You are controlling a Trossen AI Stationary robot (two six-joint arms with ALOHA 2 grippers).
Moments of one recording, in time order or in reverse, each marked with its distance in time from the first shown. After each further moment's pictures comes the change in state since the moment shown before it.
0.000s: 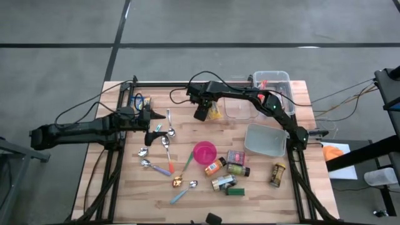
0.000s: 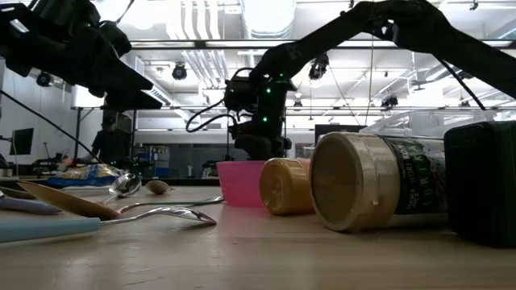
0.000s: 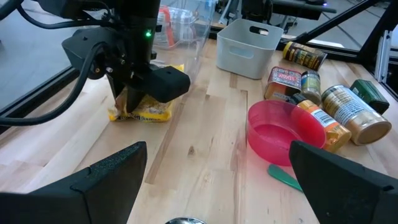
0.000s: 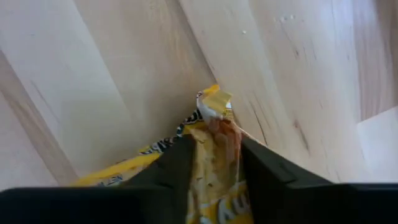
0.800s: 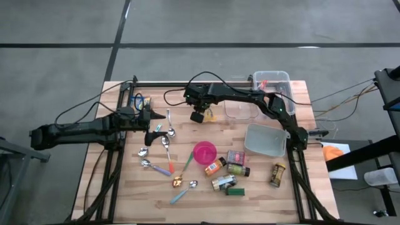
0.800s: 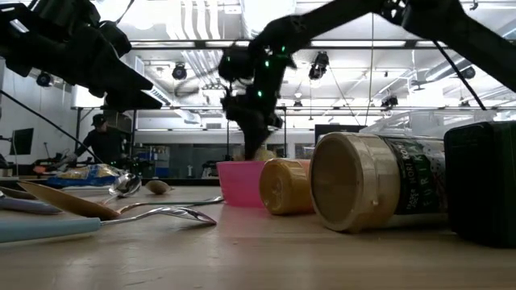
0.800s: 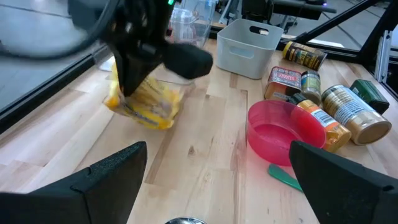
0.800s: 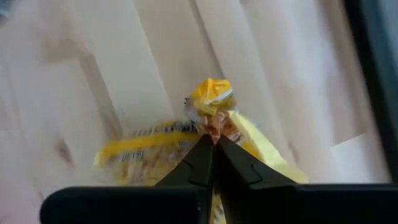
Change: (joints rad) left arm 0.000 0.000 0.000 0.000 0.000 0.000; right arm 0.080 -0.110 -0.001 0.045 0.045 -0.021
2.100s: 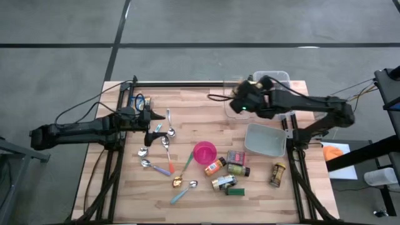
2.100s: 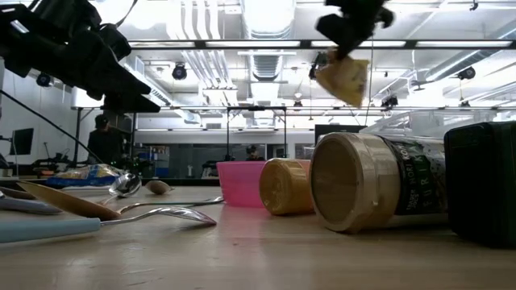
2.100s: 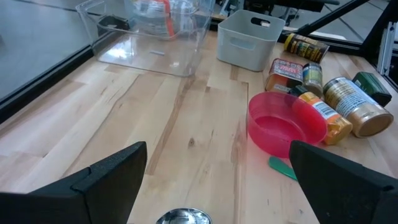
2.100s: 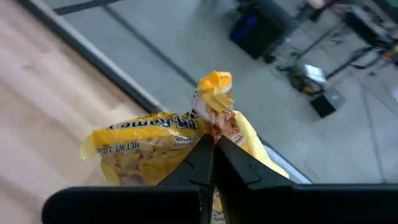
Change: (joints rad) left arm 0.000 0.000 0.000 -0.029 0.000 0.000; right arm 0.199 -0.892 -0.669 -0.049 0.825 0.427
